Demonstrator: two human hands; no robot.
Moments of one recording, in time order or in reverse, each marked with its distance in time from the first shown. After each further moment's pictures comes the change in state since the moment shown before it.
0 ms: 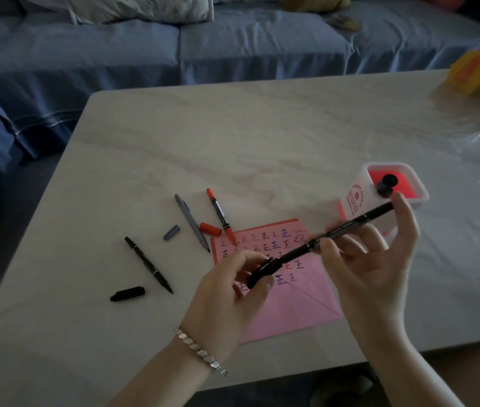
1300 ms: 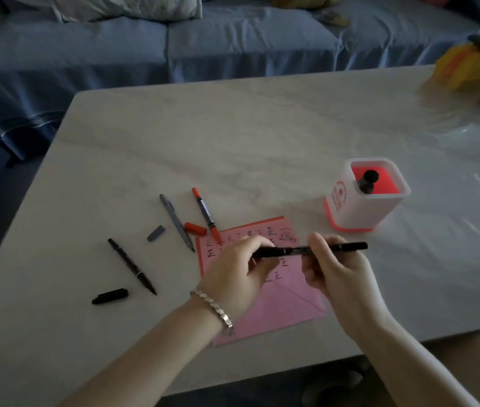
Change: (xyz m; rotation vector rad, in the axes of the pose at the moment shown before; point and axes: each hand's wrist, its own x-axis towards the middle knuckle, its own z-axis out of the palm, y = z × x) left_hand 0.036 -0.005 0.028 0.117 -0.090 0.111; right_hand 0.010 0.012 -0.017 -0.108 0.018 0.459
